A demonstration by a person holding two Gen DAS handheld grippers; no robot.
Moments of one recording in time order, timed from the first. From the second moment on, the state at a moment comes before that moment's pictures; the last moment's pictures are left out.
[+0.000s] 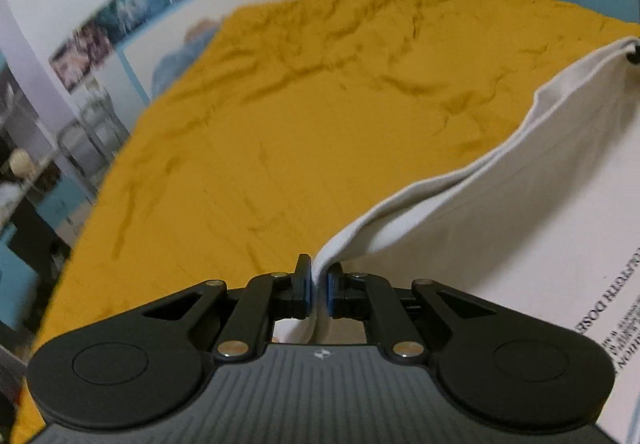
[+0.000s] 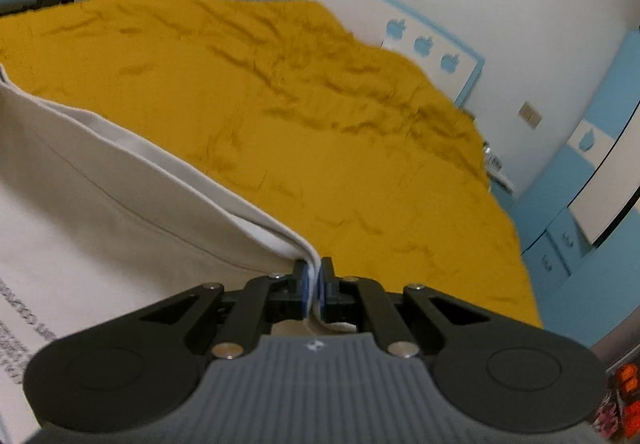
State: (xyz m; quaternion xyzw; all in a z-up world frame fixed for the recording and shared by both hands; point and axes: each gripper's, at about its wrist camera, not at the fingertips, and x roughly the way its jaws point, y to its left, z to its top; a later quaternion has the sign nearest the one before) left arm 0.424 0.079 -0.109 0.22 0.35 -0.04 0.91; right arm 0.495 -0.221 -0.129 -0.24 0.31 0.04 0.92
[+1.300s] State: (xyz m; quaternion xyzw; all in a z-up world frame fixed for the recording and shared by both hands) left arm 0.282 0.245 -0.102 -0.25 0.45 -0.03 0.86; right arm 0.311 -0.360 -0.157 0.16 0.44 0.00 0.88
